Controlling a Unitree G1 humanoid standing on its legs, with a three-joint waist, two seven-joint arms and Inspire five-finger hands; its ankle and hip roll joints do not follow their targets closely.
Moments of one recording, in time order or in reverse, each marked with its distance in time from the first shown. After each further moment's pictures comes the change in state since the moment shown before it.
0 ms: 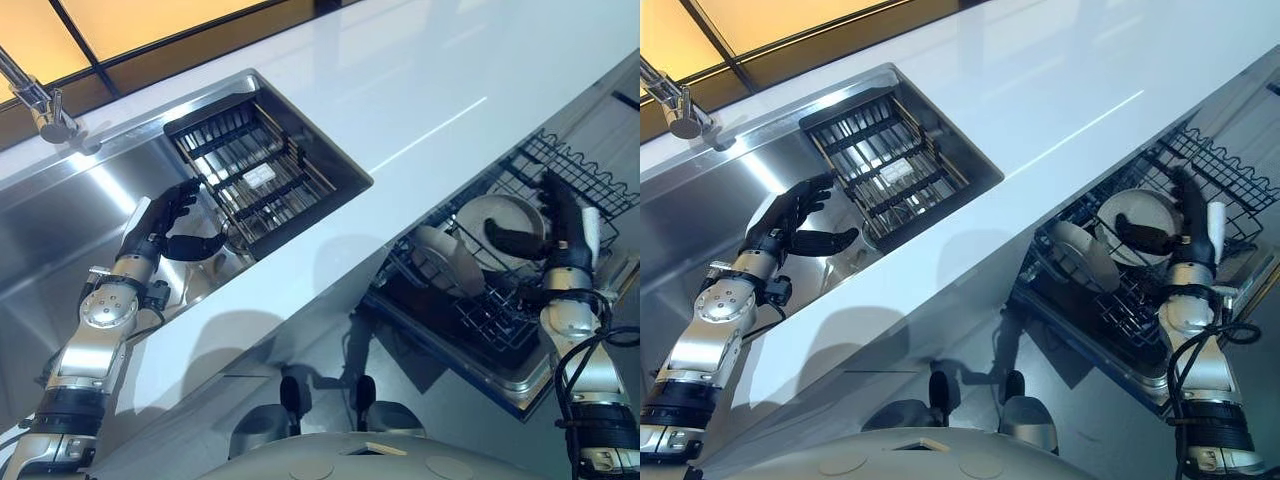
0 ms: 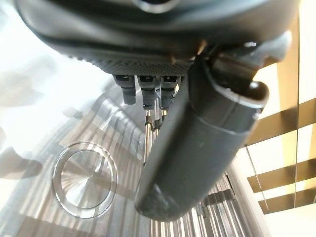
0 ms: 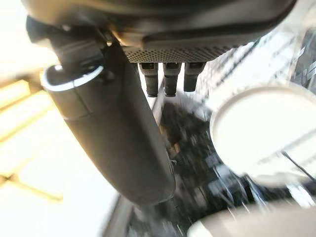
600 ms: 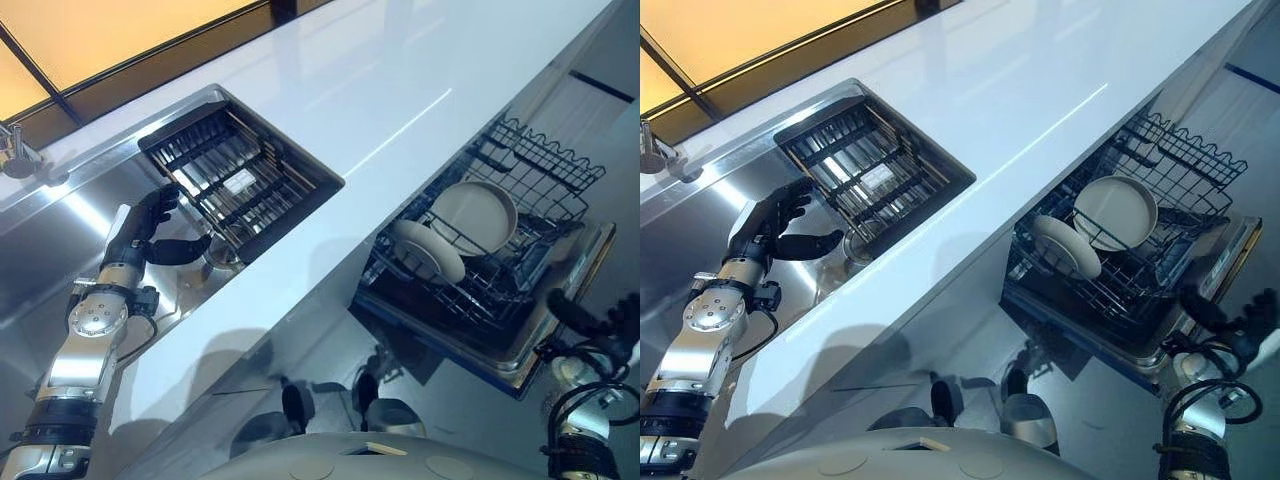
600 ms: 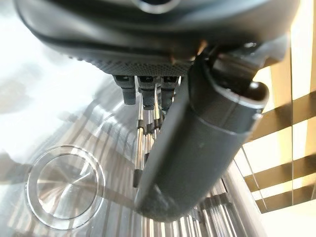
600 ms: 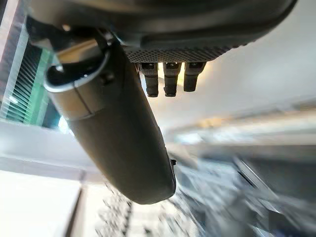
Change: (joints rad) left arm 0.040 0.000 0.037 0.001 -0.016 0.007 0.043; right arm 0.054 0.137 -0.056 0.350 0.326 -0.105 -0.170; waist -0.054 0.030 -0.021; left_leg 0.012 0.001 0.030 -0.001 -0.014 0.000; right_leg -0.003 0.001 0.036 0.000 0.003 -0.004
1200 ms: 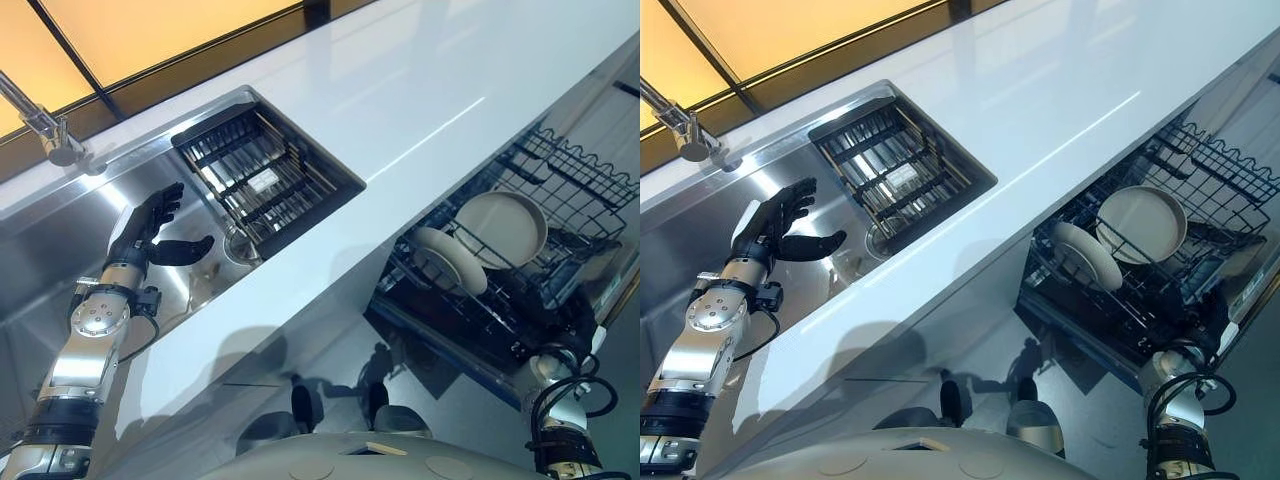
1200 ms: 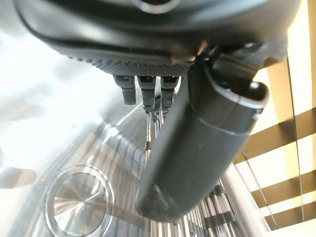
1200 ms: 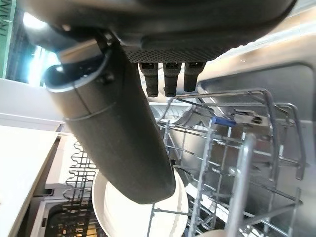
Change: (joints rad) left arm -0.001 0.000 -0.008 -0.001 0.001 -0.002 0.005; right arm -0.046 0.011 0.073 0.110 0.137 -0.004 0.052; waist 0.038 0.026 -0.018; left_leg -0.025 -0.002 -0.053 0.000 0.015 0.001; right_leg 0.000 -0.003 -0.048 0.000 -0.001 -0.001
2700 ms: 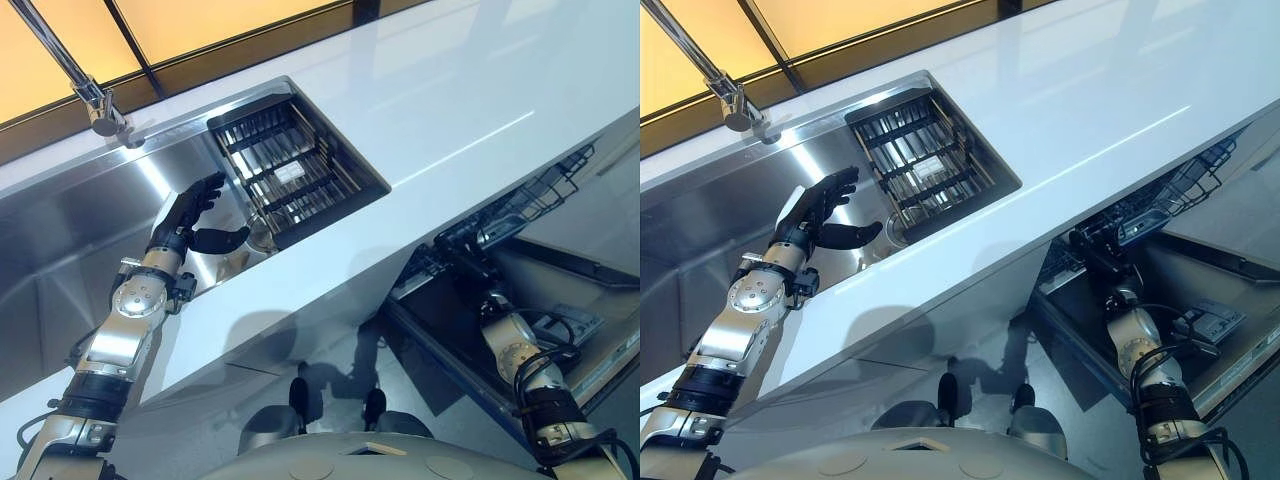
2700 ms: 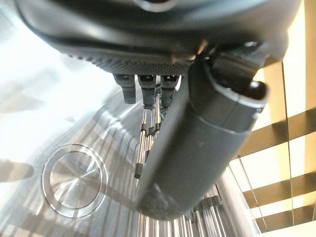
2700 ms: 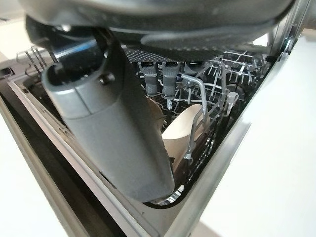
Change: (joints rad) left arm -0.123 -0.042 -0.159 0.004 0.002 0.001 0.018; right arm -0.153 -0.061 0.272 -0.103 0.539 0.096 0.338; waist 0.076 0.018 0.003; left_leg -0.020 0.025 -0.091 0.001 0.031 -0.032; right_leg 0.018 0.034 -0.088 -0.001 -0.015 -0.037
